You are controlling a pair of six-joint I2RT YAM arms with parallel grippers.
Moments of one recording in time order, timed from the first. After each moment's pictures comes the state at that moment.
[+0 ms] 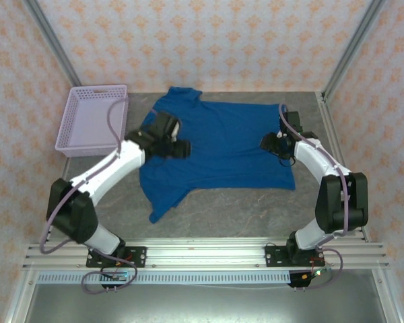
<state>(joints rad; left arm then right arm) -0.52 1.49 1.18 -0.73 0.03 -0.48 0.10 1.55 1.08 -0.56 -0.10 0.49</state>
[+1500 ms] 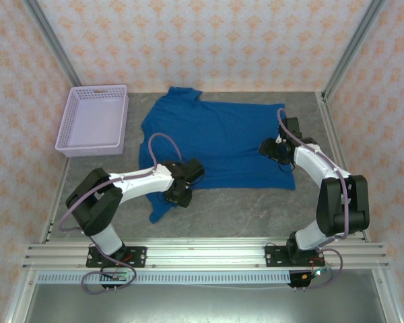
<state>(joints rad) -0.77 1.67 1.00 -0.86 -0.09 -0.51 0.10 1.53 1.00 -0.51 -0.13 0.48</state>
